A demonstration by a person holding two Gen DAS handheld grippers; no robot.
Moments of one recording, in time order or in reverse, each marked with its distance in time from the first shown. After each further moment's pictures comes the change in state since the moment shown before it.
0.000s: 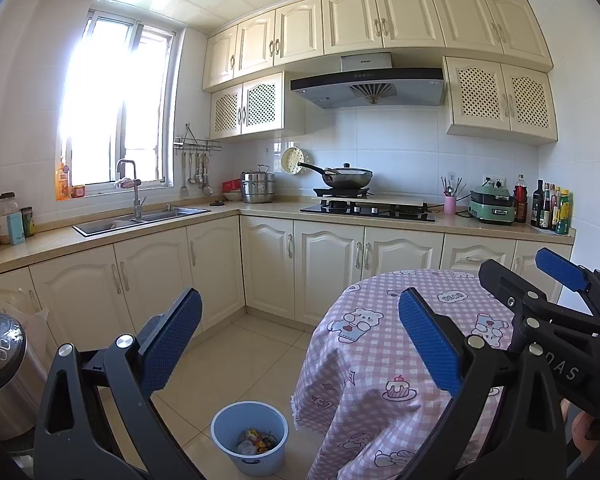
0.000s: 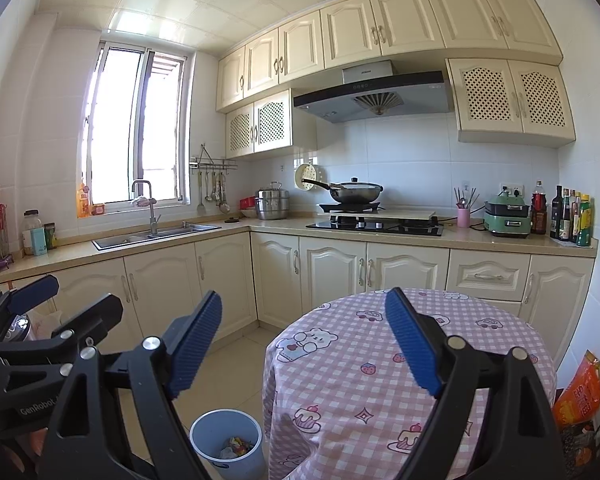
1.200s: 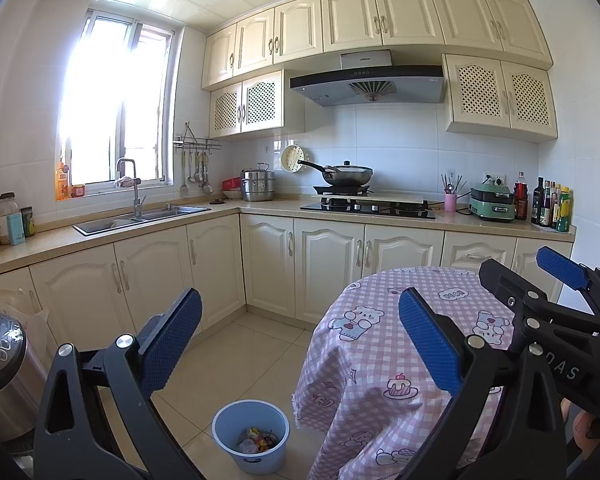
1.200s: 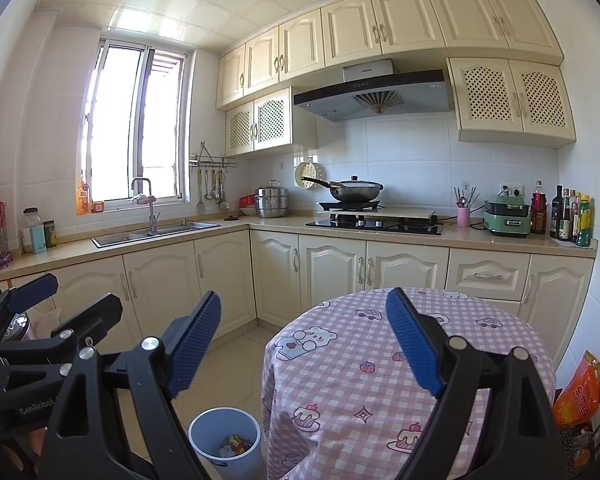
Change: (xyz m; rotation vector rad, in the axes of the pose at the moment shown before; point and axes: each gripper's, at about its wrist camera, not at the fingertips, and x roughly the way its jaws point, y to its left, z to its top) left arm 0.000 0.002 -0.001 0.004 0.005 0.000; right arm 0.002 -0.002 0.002 -0.004 0.006 0.000
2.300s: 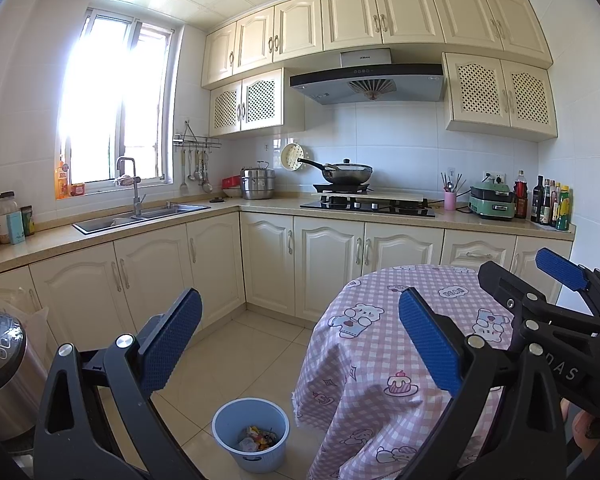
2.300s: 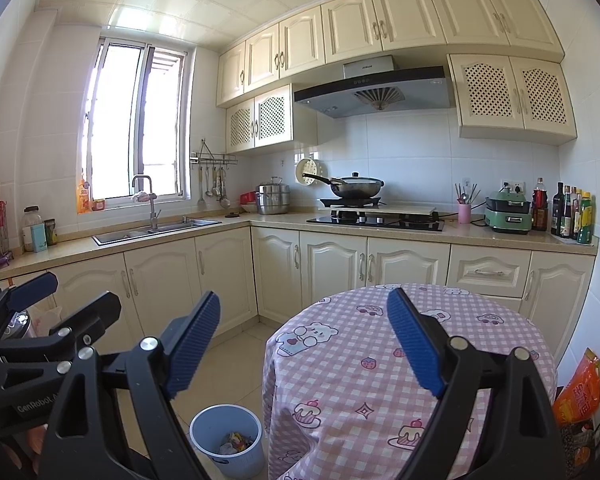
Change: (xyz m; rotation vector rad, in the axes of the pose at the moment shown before) left arm 0.001 0.002 -0.001 0.000 0.004 -0.003; right arm 0.000 -0.002 -0.008 0.001 0.009 0.004
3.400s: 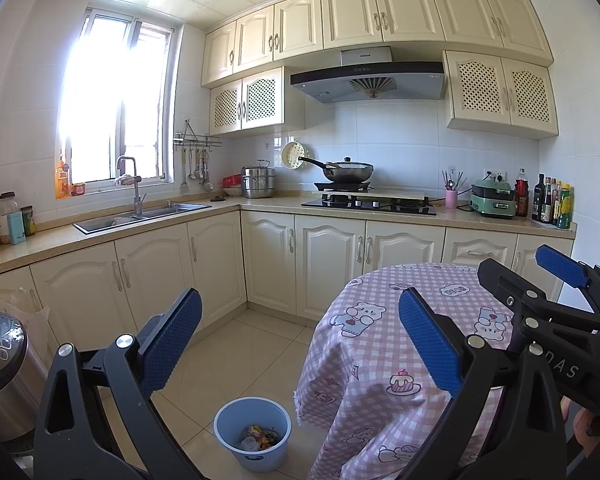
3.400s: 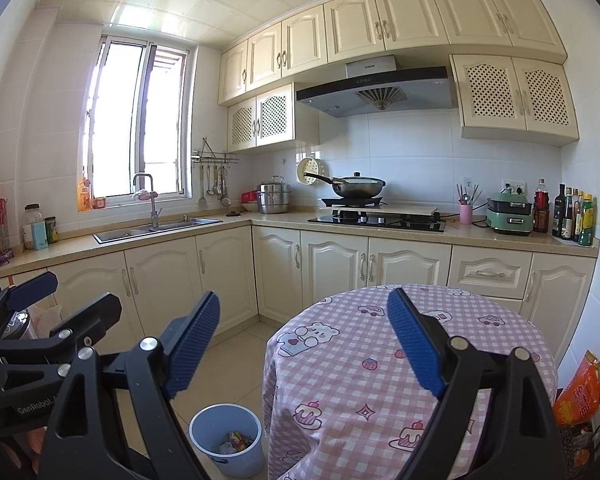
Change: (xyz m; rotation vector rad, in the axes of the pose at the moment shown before) left arm 0.003 0.005 -0.006 0.002 0.005 0.000; right arm 0.005 -0.001 -0.001 -0.007 0.004 0.004
